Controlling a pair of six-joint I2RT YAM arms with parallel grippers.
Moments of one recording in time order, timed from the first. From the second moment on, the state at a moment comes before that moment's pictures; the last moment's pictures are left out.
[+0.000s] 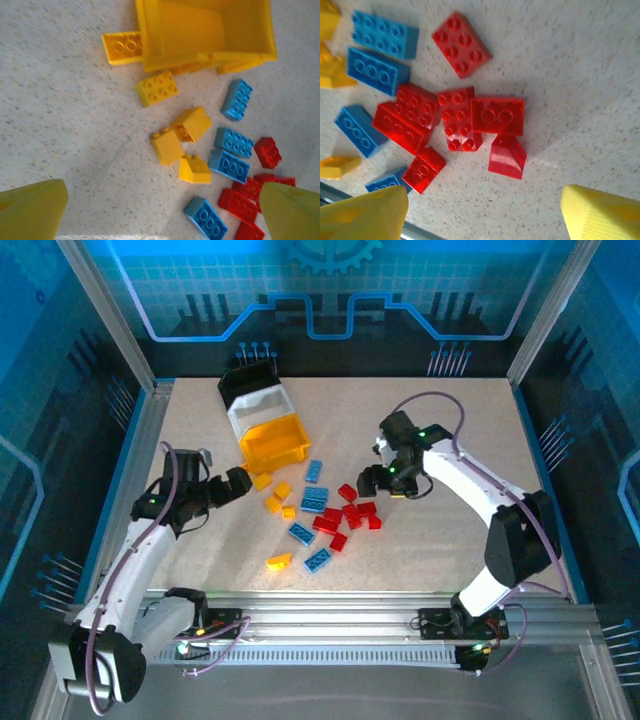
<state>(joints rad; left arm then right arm) -0.08 0.97 0.79 -0.68 0.20 -0.59 0.45 1.62 1.30 -1.05 -0.24 0.34</state>
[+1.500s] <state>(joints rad) -0.17 0.94 0.77 -0.76 0.24 -0.62 0.60 2.20 1.74 -1.09 0.01 0.21</state>
